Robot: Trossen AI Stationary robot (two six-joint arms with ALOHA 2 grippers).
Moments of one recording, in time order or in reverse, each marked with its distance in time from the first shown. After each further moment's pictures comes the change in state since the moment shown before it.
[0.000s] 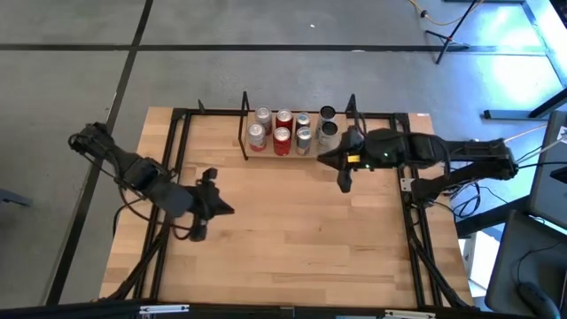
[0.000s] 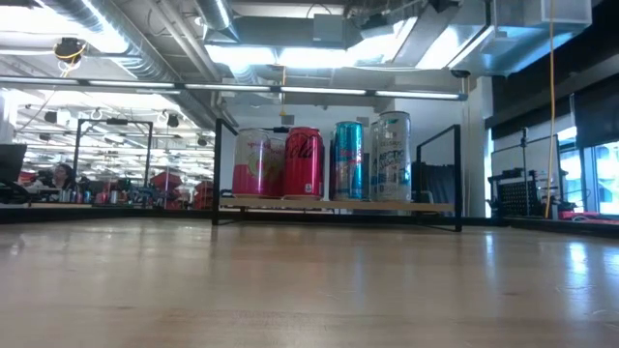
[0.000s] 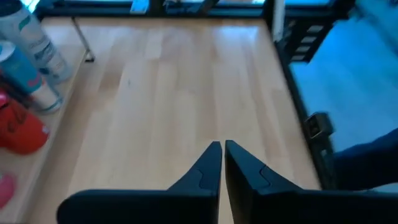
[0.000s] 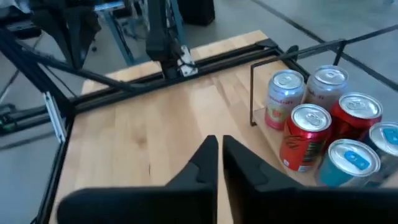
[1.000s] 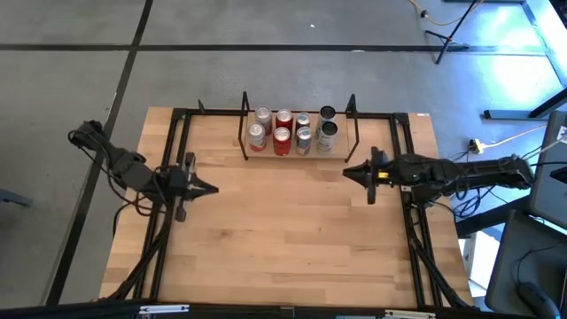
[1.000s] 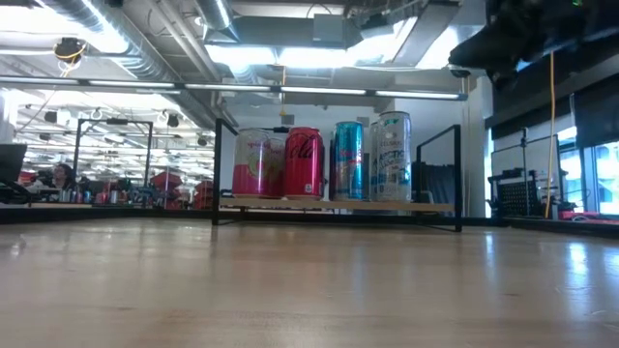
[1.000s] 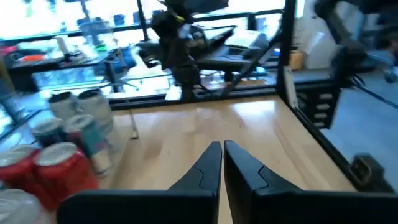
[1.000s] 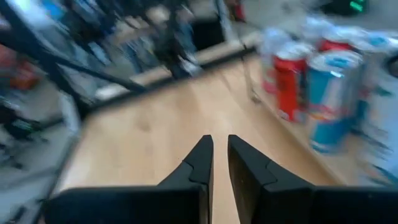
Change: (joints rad) left arm -0.037 -0.551 -0.574 0.514 -0.182 0.338; right arm 0.014 -0.548 -0.797 0.424 0.000 0.057
